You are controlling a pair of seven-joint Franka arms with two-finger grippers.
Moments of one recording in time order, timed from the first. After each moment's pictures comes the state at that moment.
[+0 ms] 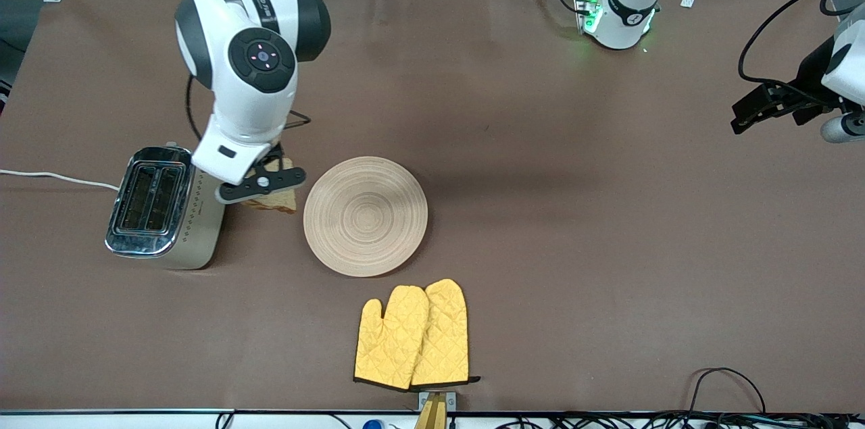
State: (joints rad) left arm 0.01 0.02 -0.11 -1.52 0.03 1.55 -0.22; right arm 0.70 0.33 -0.26 -1.42 -0.44 1.51 0.04
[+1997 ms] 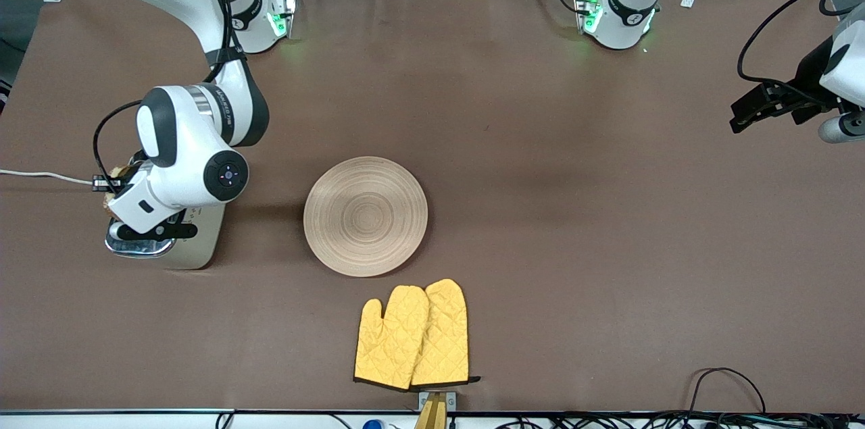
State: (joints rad) left arm 0.01 0.02 -0.11 -1.52 0.03 1.54 -0.22; right arm 0.58 0.42 -0.35 -1.64 -0.78 1.54 0.27
